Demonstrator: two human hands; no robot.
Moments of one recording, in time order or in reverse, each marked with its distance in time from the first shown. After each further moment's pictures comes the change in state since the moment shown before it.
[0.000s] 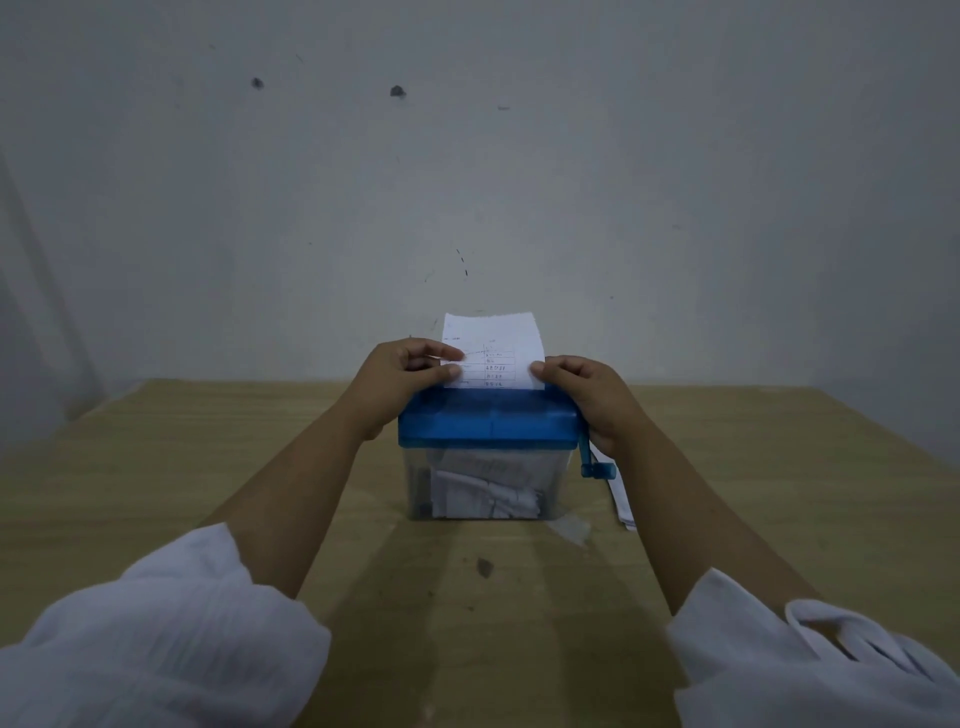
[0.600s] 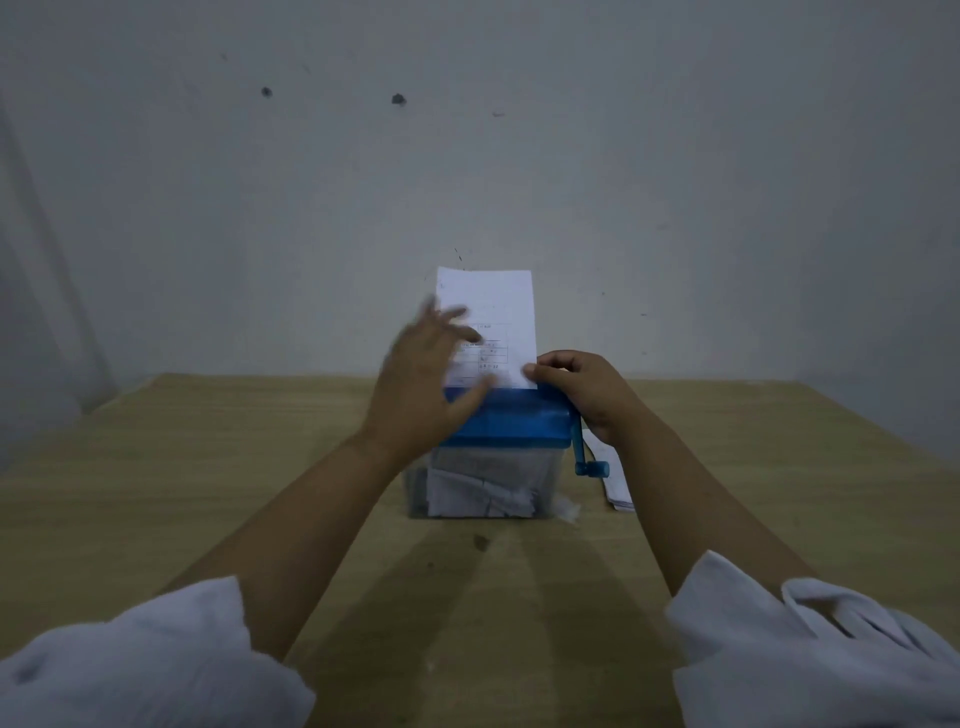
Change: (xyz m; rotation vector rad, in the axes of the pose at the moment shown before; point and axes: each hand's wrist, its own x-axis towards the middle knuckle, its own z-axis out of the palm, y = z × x) left_hand -0.047 0.018 0.025 0.682 0.207 0.520; right_hand -0.015 -0.010 0.000 -0.199 -0.001 0.001
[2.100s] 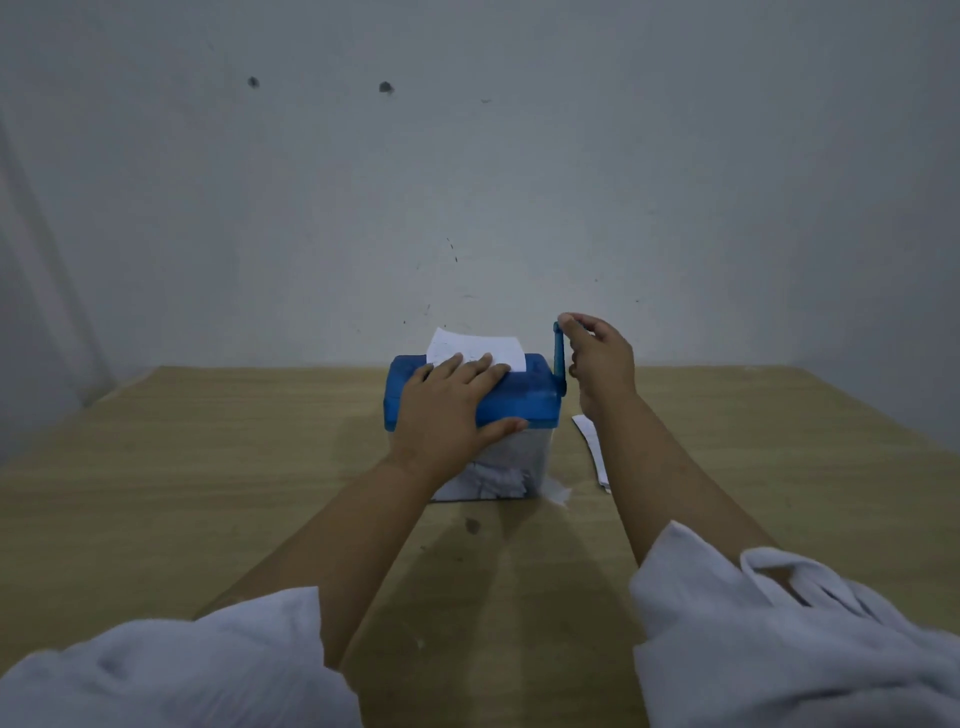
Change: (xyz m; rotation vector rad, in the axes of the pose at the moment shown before) left_hand -0.019 0.025 0.030 0.312 -0.290 -0.041; right_hand 0.009 0.004 -0.003 0.260 0.463 -0.044
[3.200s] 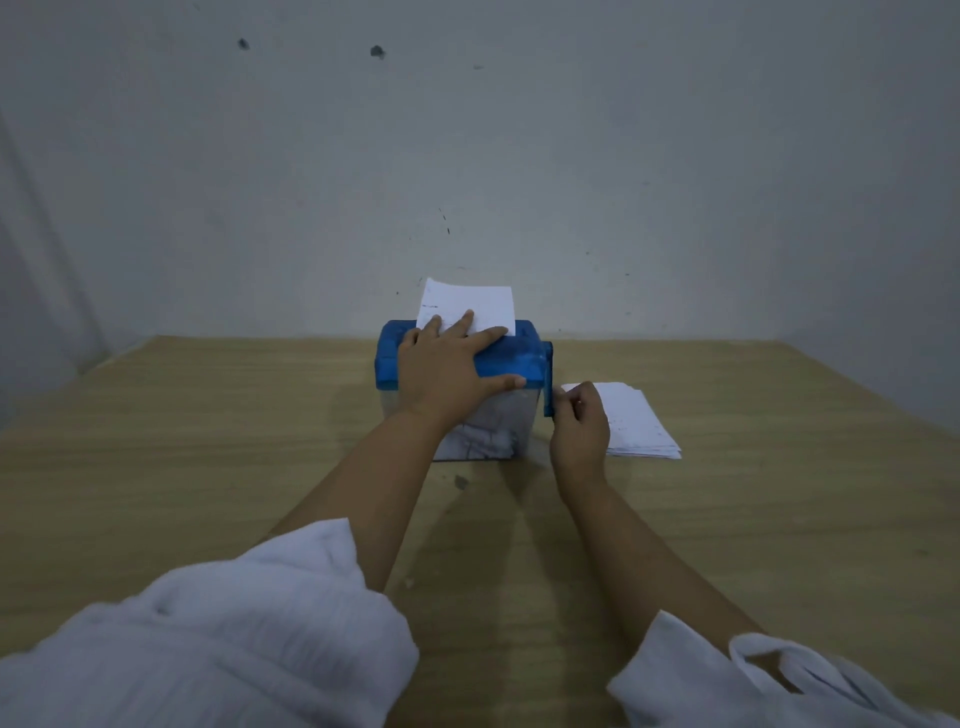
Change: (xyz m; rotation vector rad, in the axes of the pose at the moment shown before) left_hand 0.007 0.019 -0.008 -0.029 -0.142 -0.201; right_hand -0.085 0.073 -0.026 -0.220 0.092 -0.149
